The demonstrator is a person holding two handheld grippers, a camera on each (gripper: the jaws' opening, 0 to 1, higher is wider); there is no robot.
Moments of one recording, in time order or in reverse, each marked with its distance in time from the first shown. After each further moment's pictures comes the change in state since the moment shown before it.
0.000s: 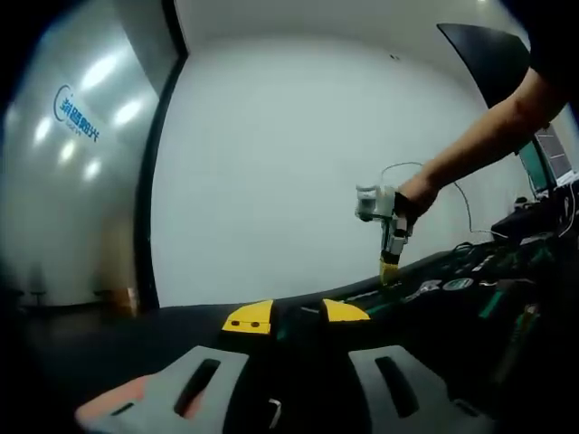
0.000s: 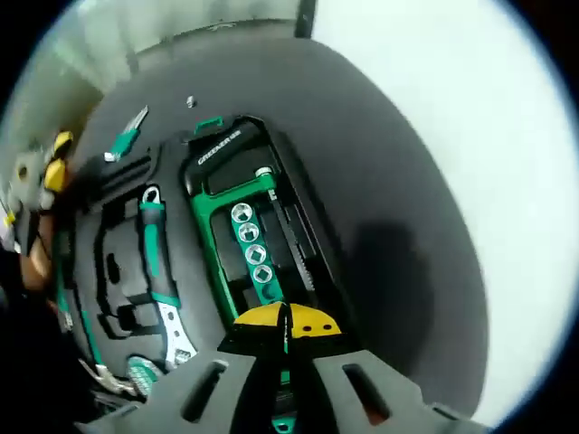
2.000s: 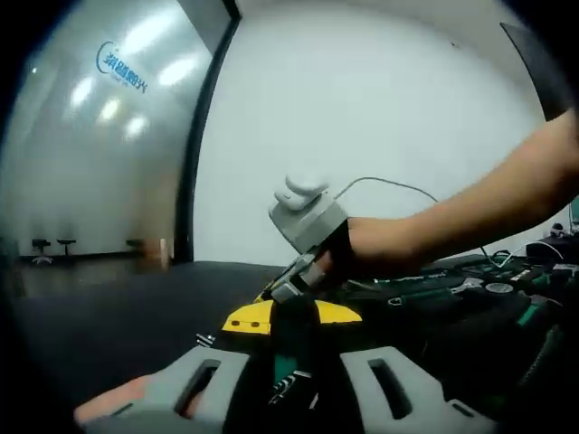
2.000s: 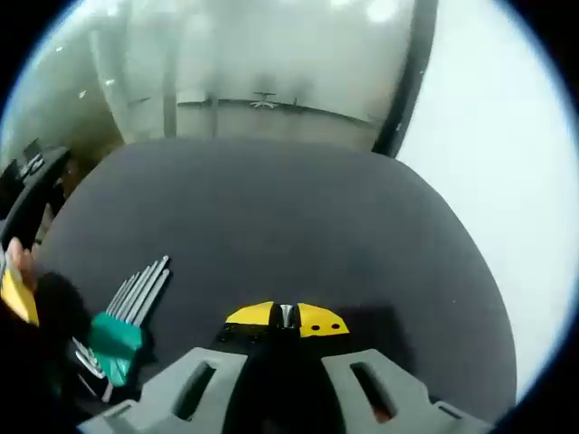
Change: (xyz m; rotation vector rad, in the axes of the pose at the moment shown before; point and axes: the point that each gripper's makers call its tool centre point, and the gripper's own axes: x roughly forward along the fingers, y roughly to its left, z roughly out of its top) left arm -0.009 0.058 -0.037 -0.152 0.159 0.222; right arm 0.102 0.161 0.244 -0.264 -0.531 -0.016
